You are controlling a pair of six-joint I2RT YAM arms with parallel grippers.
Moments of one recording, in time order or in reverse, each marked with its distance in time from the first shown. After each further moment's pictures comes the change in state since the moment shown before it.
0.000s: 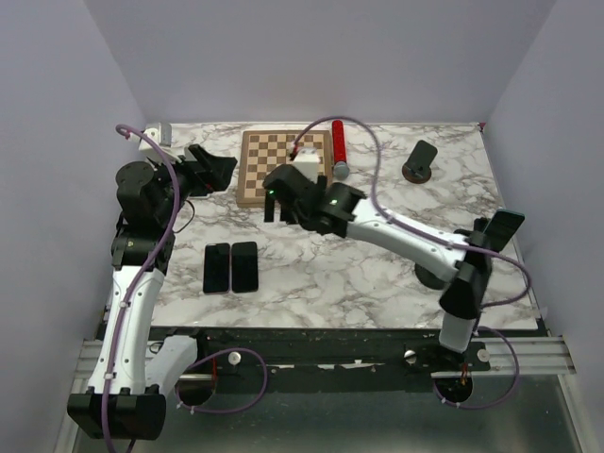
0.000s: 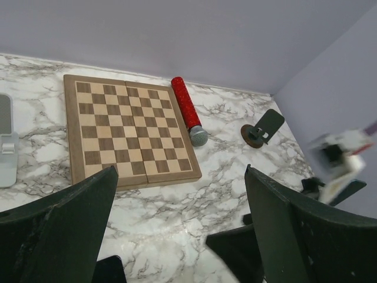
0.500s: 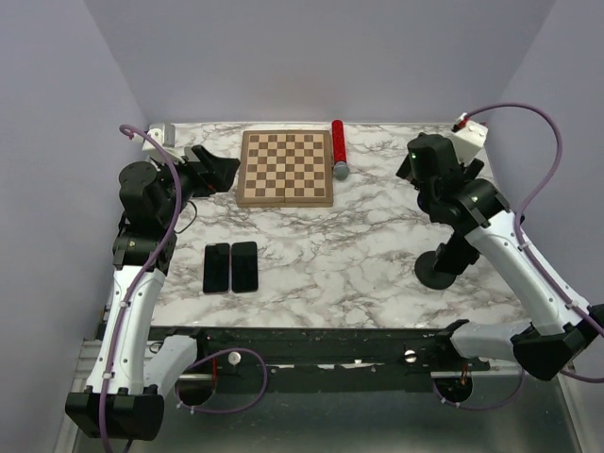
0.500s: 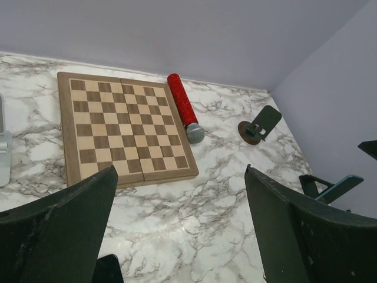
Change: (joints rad) left arm -0.022 -0.002 -0.003 0.000 -0.001 0.000; right arm -0.450 -0.655 -0.385 -0.061 0.361 -0.089
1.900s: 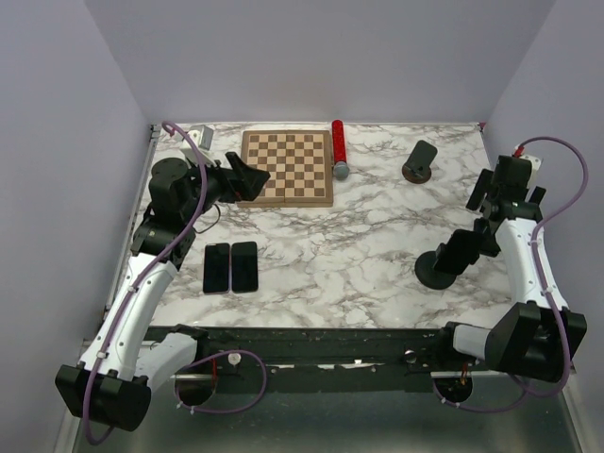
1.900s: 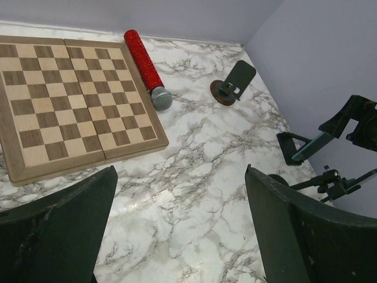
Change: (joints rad) left arm -0.183 0.071 -0.015 0.003 0.000 -0.005; right arm -0.827 -0.033 -0.423 0.319 -0.416 -0.563
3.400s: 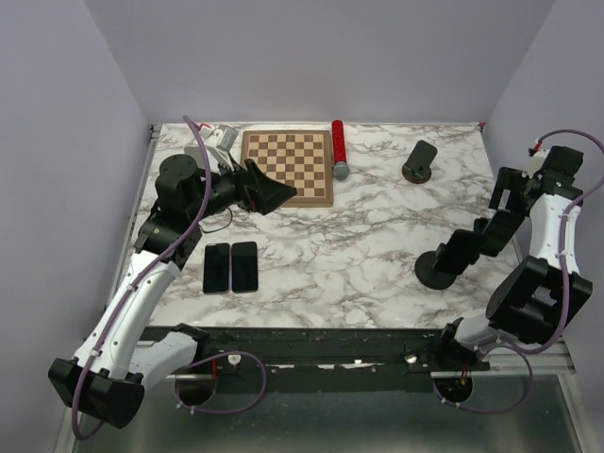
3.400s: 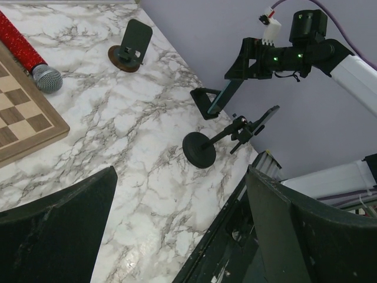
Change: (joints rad) left arm -0.109 0.012 0.051 0.014 0.270 -0.098; right arm -0.294 0.226 0.212 -0.146 -0.499 -0.329
